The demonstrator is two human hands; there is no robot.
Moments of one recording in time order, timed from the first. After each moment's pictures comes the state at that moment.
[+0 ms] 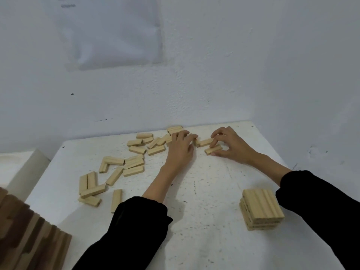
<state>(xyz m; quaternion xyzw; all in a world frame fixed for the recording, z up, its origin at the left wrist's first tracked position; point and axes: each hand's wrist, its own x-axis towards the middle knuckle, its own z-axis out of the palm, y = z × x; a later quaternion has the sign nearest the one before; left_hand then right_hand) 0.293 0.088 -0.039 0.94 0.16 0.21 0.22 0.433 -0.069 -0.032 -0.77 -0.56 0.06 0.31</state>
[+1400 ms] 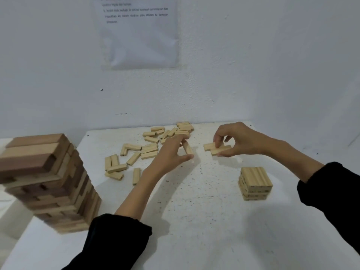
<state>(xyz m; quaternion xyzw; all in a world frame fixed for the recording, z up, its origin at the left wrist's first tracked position) 0.181 0.074 0.008 0.92 0.13 0.18 0.32 0.336 -0.108 0.073 -0.73 -0.63 0.10 0.23</state>
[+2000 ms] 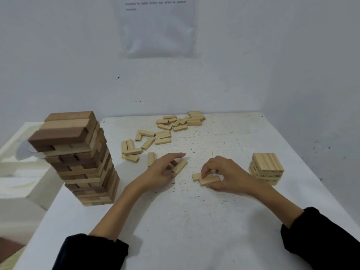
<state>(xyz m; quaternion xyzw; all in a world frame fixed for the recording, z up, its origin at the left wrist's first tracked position) 0.078 0.078 -0.025 0.91 0.13 0.07 0.39 0.237 -0.113 -0.017 -0.73 -0.62 0.15 0.27</state>
